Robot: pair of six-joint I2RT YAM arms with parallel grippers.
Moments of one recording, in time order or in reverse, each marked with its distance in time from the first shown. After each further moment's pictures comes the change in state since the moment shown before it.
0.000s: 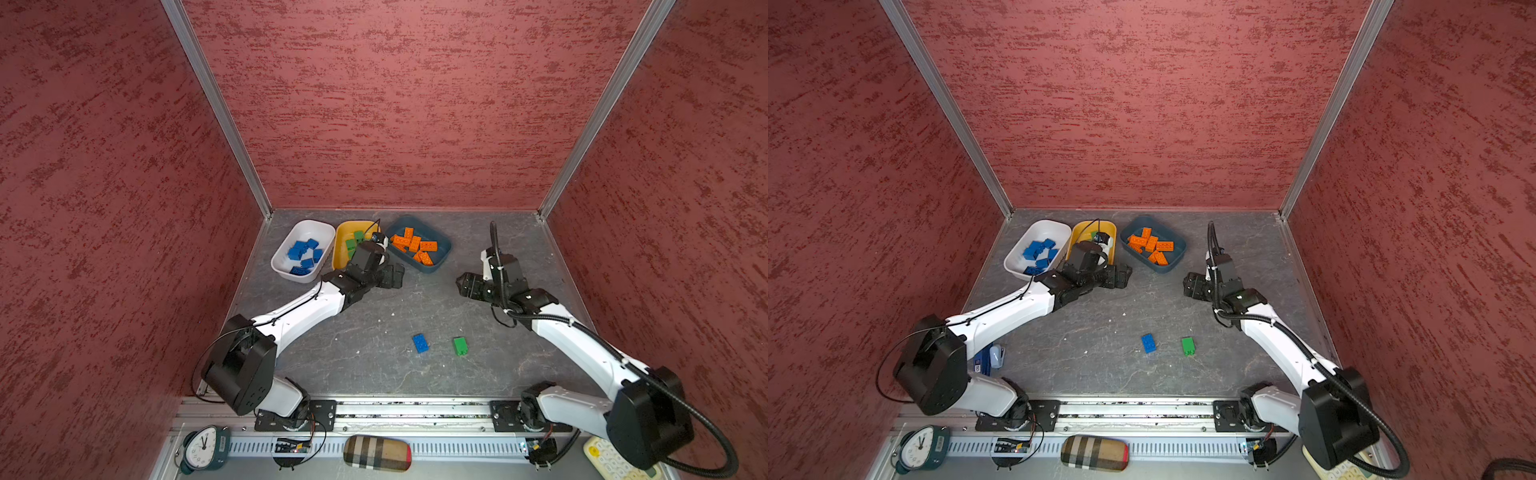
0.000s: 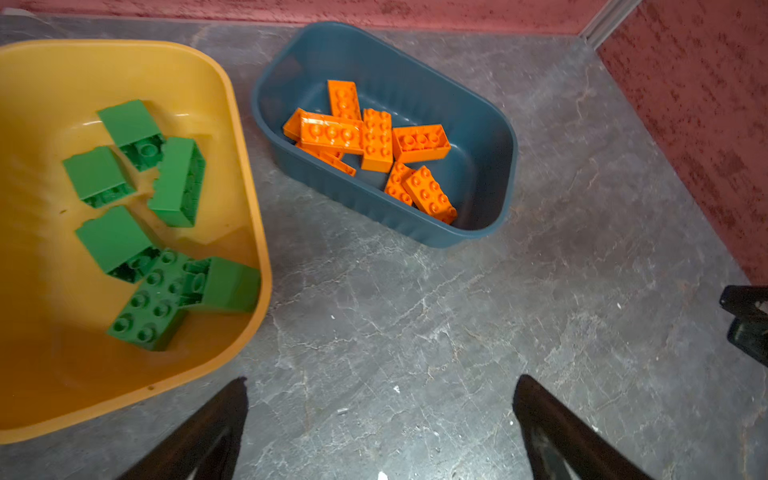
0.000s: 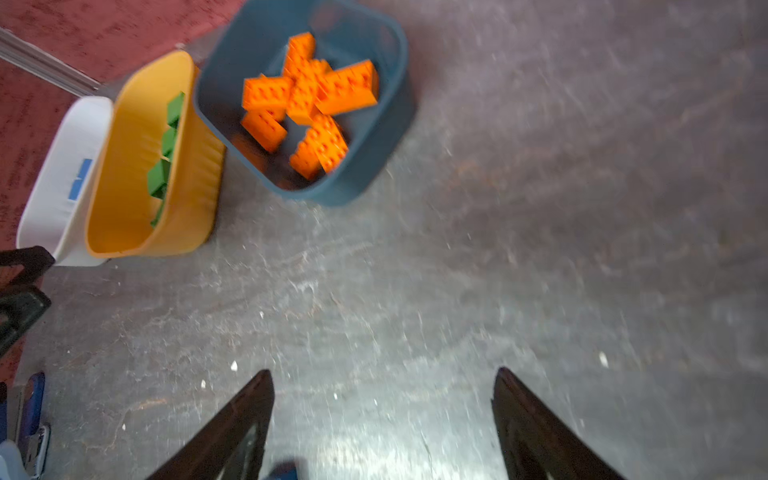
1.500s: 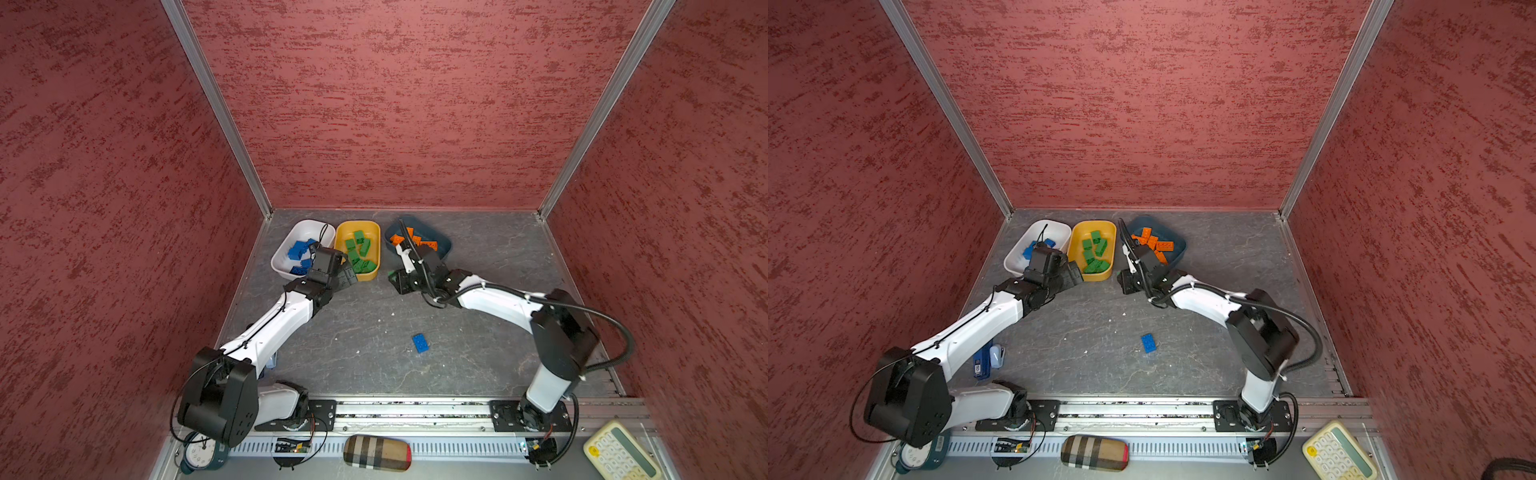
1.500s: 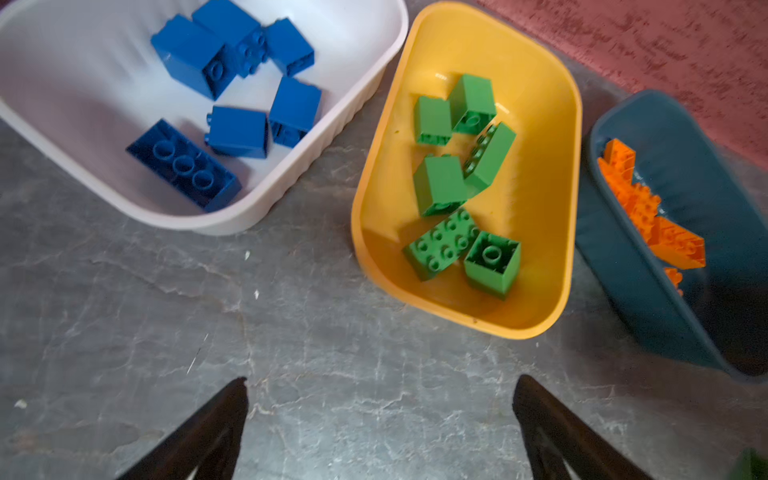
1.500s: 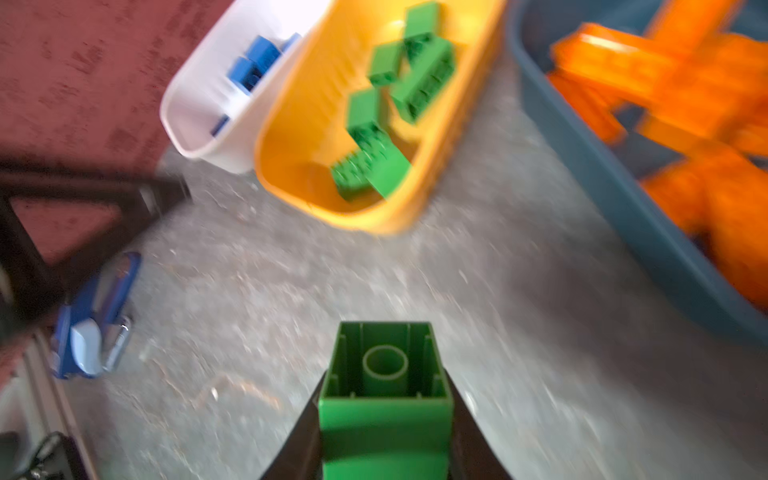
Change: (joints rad) left arm 0.284 -0.213 -0.174 -0.214 -0.173 -0.289; right arm 0.359 0.705 0.525 0.349 -0.078 -0.137
